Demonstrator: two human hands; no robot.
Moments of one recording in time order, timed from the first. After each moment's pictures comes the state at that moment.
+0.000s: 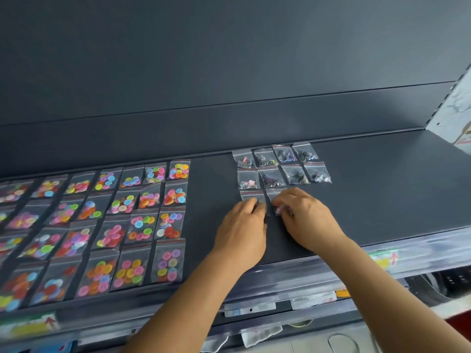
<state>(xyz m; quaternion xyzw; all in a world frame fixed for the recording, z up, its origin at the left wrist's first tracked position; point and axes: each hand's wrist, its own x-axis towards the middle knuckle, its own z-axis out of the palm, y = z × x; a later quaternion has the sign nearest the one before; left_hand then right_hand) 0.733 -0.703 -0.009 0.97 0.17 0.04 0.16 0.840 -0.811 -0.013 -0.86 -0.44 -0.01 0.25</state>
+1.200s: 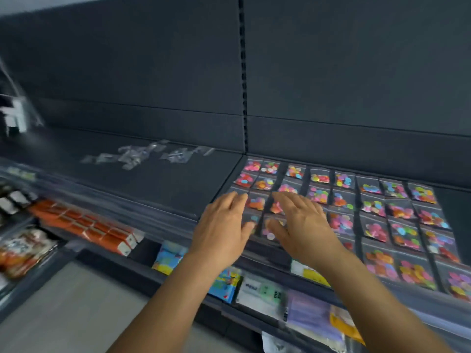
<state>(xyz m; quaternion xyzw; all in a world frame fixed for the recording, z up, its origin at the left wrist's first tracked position) 0.318 -0.472 0.041 0.88 0.45 0.14 0.06 0.473 -0.534 0.035 -0.75 -0.64 0.05 0.16</state>
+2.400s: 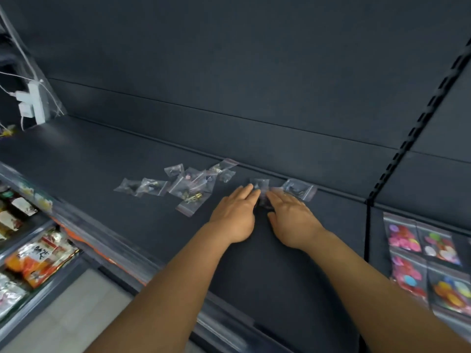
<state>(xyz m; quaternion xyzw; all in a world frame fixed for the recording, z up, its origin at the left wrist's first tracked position) 0.211 -0.097 -0.014 0.88 0.46 0.00 0.15 0.350 -0.153 -0.015 -0.72 -0.68 0.16 0.08</state>
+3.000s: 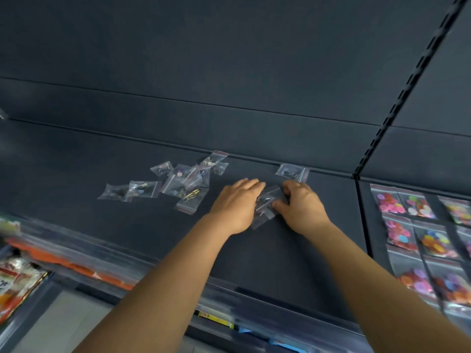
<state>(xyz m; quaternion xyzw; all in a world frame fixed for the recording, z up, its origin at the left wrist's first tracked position) 0.194 -0.089 -0.010 0.93 0.34 0.02 0.12 0.326 -0.169 -0.011 -0.84 -0.47 0.17 0.22</state>
